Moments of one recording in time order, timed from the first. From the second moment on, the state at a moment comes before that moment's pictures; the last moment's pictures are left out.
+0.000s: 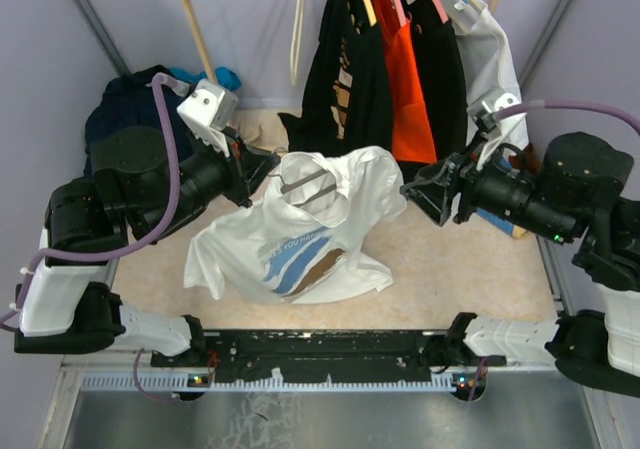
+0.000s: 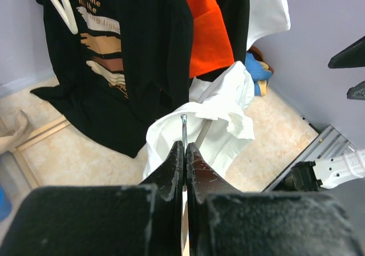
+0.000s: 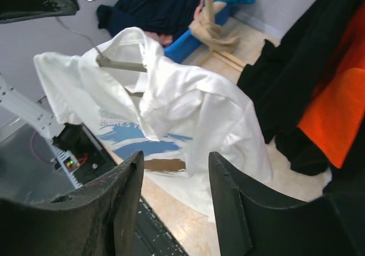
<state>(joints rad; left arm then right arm) -1.23 1.30 2.17 -1.02 -0.51 -0.25 0.93 1.06 2.05 -1.18 0.11 0.15</state>
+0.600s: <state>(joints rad) -1.23 1.31 2.10 -1.00 -0.53 -0.27 0.99 1.23 1.94 -1.14 0.00 0.16</state>
